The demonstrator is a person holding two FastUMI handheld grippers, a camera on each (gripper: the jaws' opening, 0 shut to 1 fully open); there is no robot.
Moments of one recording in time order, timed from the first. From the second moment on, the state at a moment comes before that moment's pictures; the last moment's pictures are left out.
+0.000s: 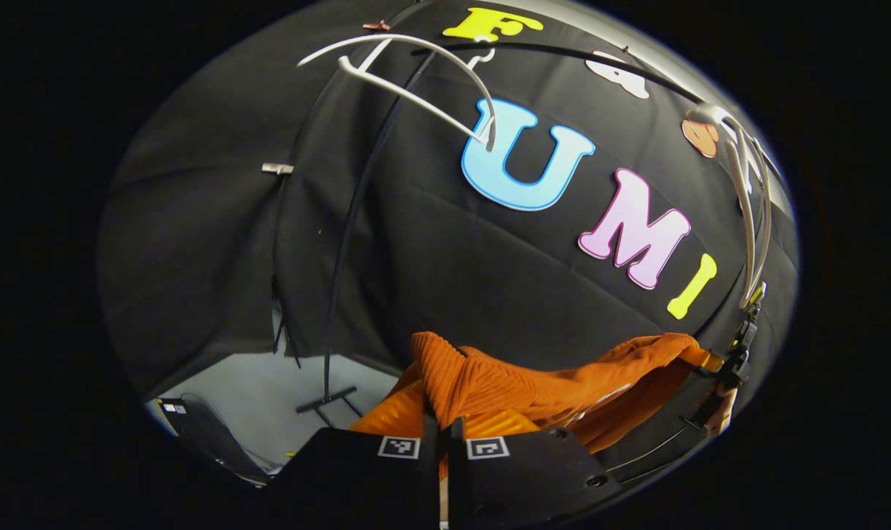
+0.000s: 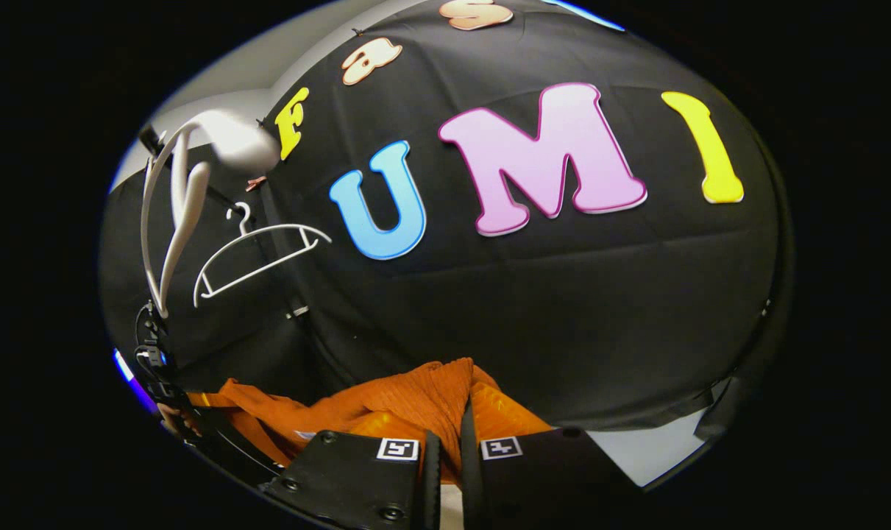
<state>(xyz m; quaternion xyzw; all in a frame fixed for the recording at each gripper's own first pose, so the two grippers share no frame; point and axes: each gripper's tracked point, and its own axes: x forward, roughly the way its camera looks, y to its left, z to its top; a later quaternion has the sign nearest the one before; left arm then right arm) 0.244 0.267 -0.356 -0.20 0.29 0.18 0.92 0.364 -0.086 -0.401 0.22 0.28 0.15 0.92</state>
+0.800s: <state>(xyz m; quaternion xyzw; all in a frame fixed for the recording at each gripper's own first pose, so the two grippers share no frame) 0.261 0.107 -0.305 -0.22 0.29 0.05 0.93 0.262 0.057 -0.317 0.35 0.32 0.29 0.83</state>
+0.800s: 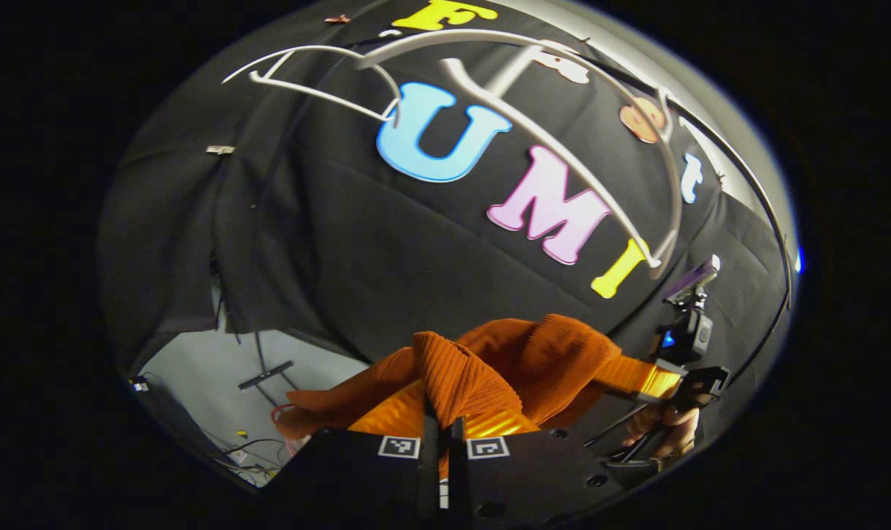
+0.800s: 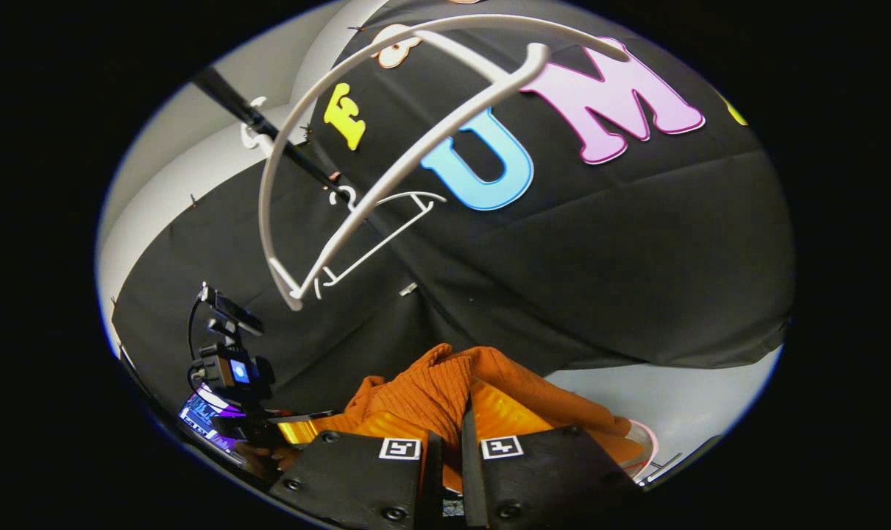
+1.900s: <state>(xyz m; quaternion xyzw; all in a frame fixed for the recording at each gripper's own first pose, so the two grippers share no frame) 0.224 0.074 -0.425 -0.33 0.48 0.13 0.81 0.185 0.064 -0.451 0.25 0.54 0.23 0.77</state>
